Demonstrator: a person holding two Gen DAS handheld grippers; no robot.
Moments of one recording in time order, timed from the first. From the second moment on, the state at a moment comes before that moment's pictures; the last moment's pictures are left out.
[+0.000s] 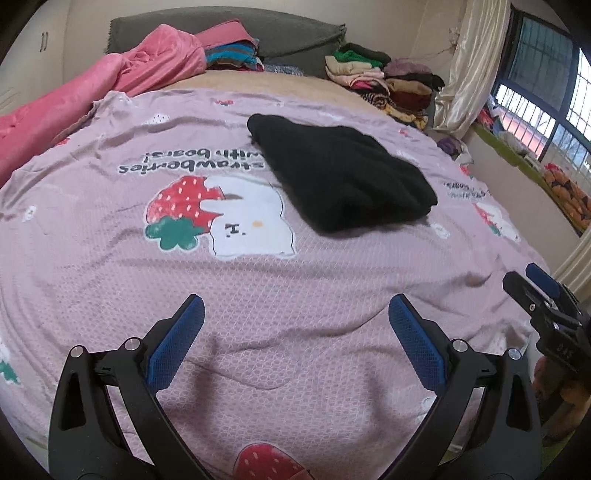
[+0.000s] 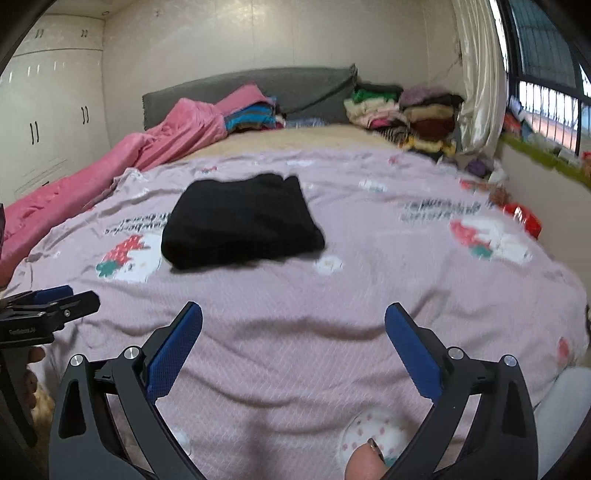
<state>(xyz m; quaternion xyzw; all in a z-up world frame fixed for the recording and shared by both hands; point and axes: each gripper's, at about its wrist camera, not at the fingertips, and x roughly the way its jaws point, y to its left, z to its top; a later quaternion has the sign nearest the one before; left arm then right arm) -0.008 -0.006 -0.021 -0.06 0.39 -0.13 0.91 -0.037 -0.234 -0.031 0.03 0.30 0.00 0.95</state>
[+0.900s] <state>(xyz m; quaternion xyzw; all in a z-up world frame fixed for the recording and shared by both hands) -0.004 -0.003 -0.027 -0.04 0.41 -0.10 0.91 -0.027 -0.231 -0.041 0.03 0.33 -0.01 0.94</state>
